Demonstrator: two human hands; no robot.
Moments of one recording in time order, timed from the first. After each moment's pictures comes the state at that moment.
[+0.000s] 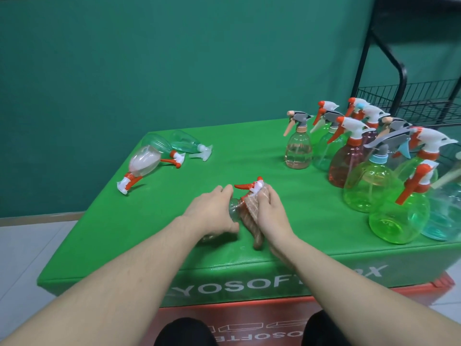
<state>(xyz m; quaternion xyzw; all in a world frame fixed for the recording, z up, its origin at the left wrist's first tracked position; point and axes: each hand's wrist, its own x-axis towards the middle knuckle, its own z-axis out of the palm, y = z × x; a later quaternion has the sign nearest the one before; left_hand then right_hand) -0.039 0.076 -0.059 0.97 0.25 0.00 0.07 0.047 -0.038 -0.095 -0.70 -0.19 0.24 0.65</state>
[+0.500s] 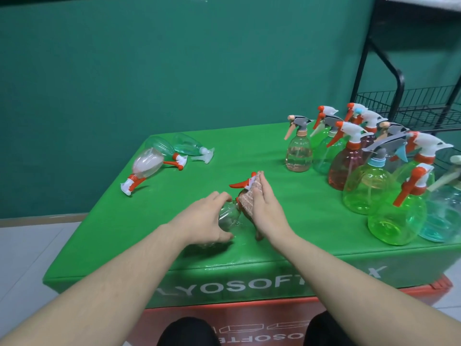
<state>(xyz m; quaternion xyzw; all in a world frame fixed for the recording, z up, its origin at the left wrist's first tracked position) -0.073 0.087 -0.063 0.98 0.19 0.03 0.11 0.041 -0.043 -0.073 -0.73 -0.31 0.19 0.59</state>
